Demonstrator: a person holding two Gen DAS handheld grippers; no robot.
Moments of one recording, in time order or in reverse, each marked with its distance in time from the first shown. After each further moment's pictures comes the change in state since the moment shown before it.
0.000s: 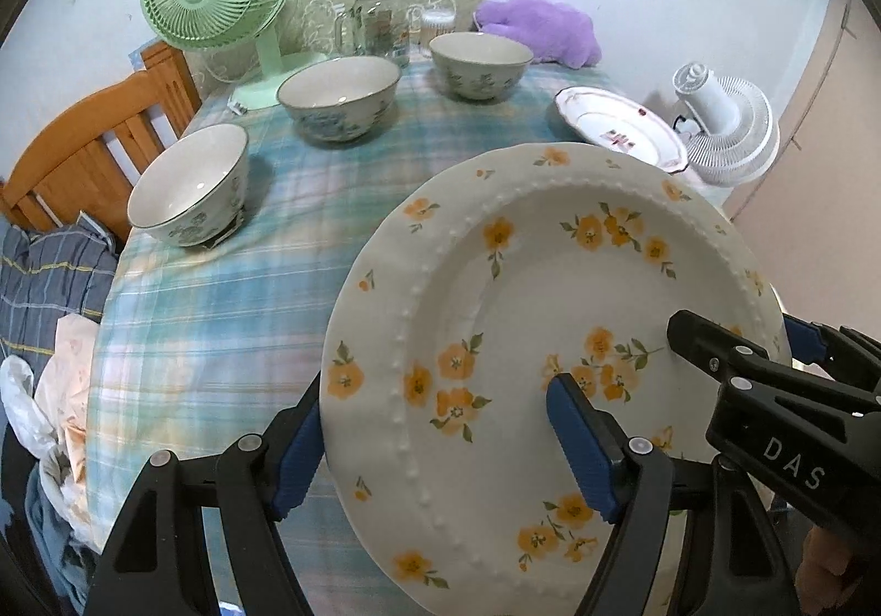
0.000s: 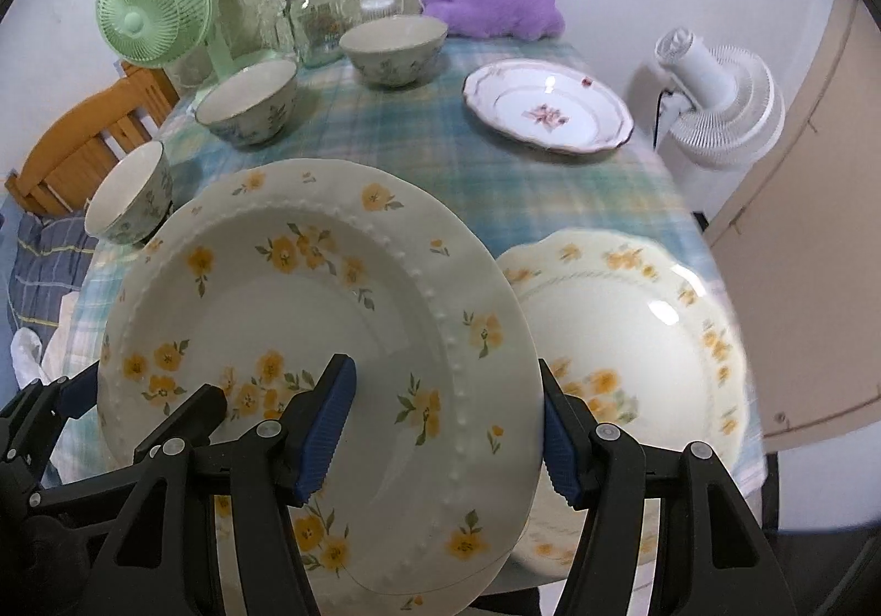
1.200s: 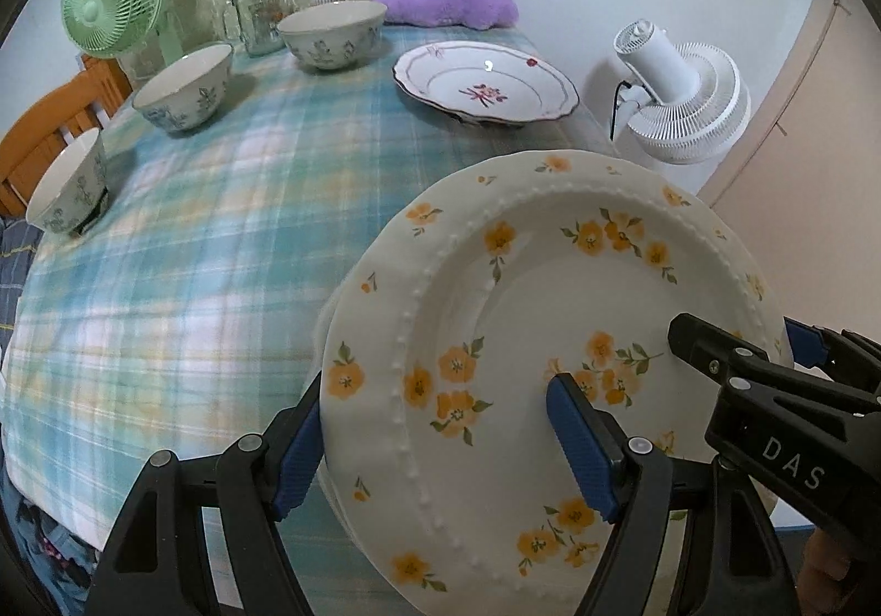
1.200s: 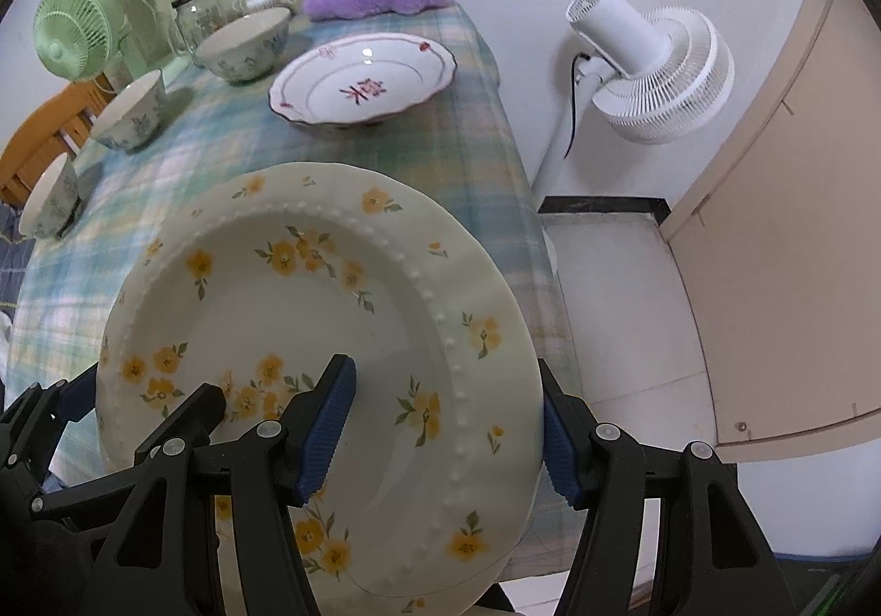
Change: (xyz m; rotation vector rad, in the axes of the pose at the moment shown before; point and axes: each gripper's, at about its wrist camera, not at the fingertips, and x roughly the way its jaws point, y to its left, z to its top) left arm 0.050 -0.165 -0.001 -0.029 0.052 -0.025; right arm 0.024 -0.177 -0.001 -0.010 0.065 -0.037
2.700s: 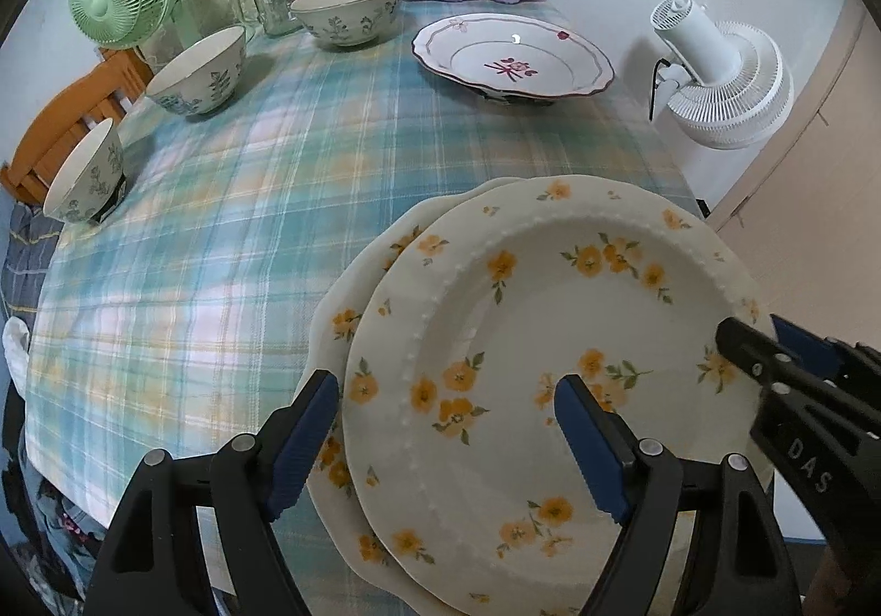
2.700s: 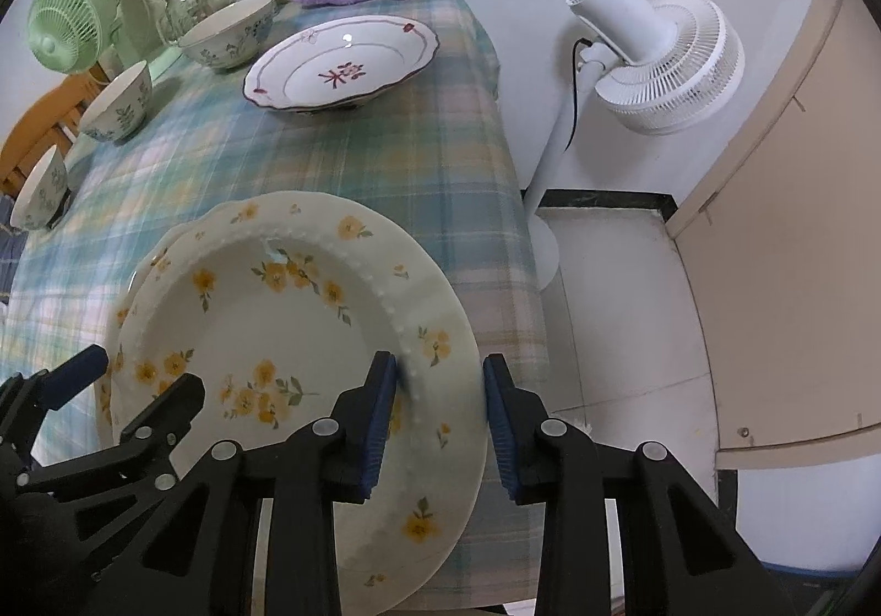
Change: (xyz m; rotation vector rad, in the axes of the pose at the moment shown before) left arm 0.018 -0.009 0.006 -0.030 0.064 0.113; right arm 0.023 -0.020 0.002 -0.019 0.024 0.020
